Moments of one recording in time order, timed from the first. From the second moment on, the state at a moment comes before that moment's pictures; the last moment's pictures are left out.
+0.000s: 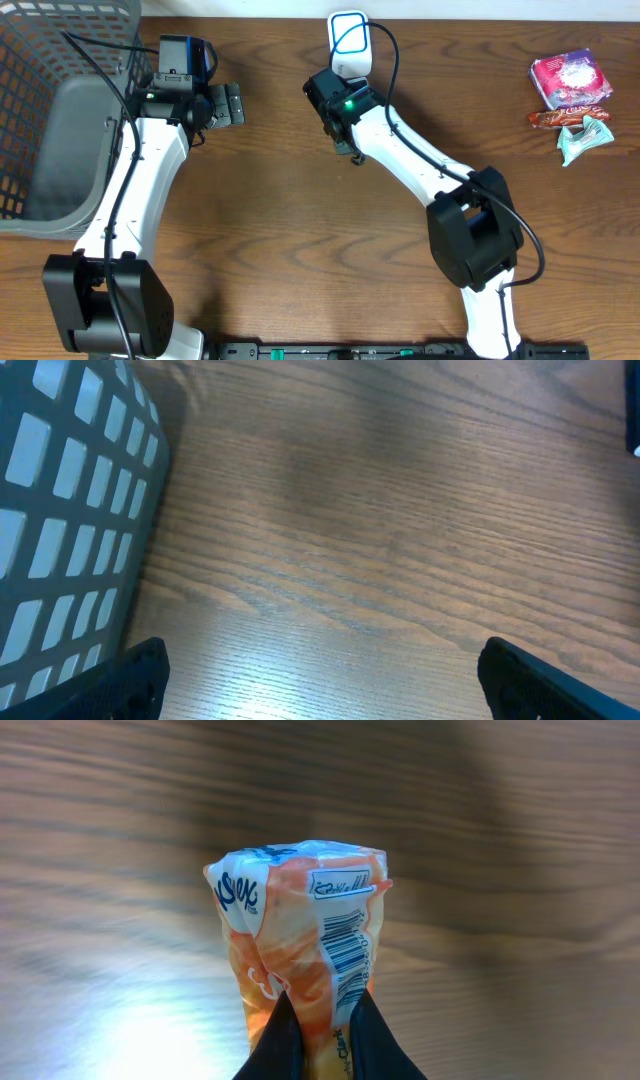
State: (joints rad) left arm -0.07 1.68 1.41 -0.74 -0.09 -0.22; right arm 0.60 2.17 1.77 -0.96 0.49 0.42
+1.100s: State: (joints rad) left arm -0.07 1.68 1.41 -0.74 -0.09 -0.22; right arm 0.73 2.27 1.76 -0.79 0.45 0.41
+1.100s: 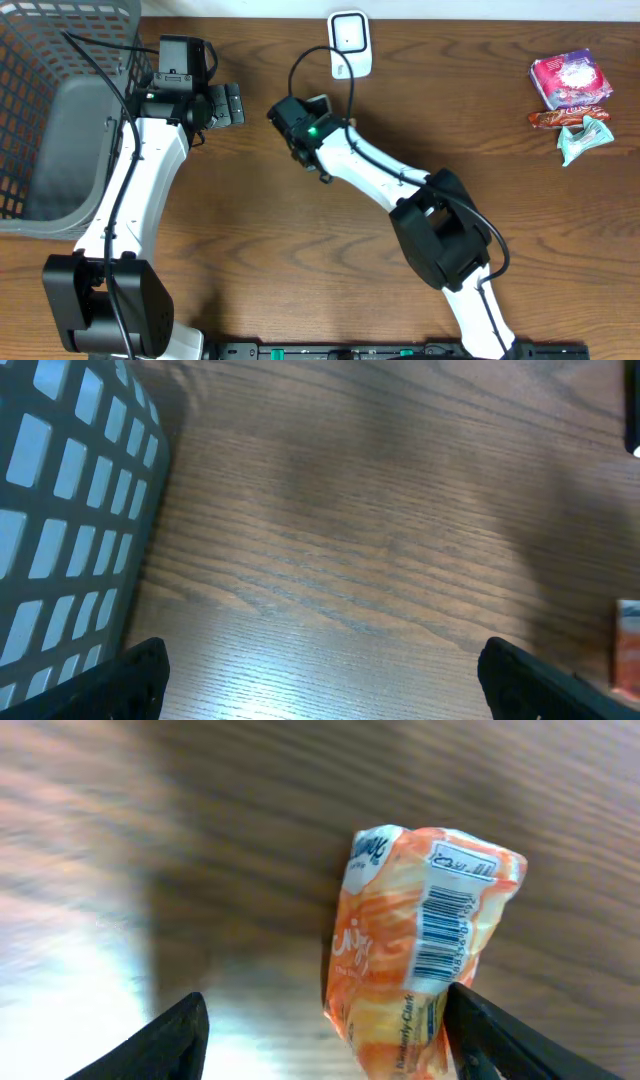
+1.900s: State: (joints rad) left arm -0.07 1.68 1.41 -0.74 -0.09 -0.22; right arm 0.43 2.27 2.02 -1.05 0.02 0.37
